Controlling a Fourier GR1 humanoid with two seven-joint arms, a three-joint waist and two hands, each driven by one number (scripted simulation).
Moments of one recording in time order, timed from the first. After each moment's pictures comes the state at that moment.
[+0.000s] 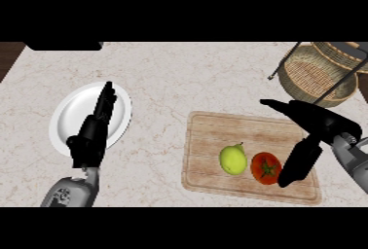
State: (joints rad) left arm -0.16 0.16 -0.21 -1.55 -0.03 0.31 0.05; right arm -0.54 -0.75 0.51 -1.69 -0.27 0.35 0.98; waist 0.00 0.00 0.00
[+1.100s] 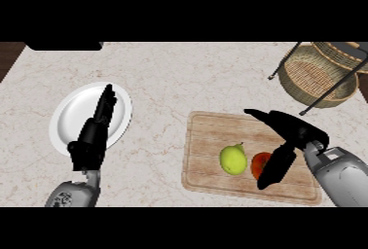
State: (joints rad) left arm -0.13 0.11 -0.16 -1.55 -0.09 0.25 0.03; right arm -0.41 -0.49 0.39 -1.63 -0.07 0.45 0.93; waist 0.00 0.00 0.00
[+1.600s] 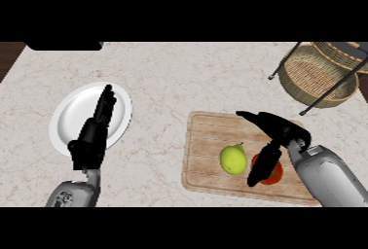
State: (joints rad) left arm -0.13 0.09 -0.13 -1.54 -0.10 0.23 0.01; right arm -0.41 -0.39 0.38 -1.54 0.03 0.49 0.90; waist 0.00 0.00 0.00
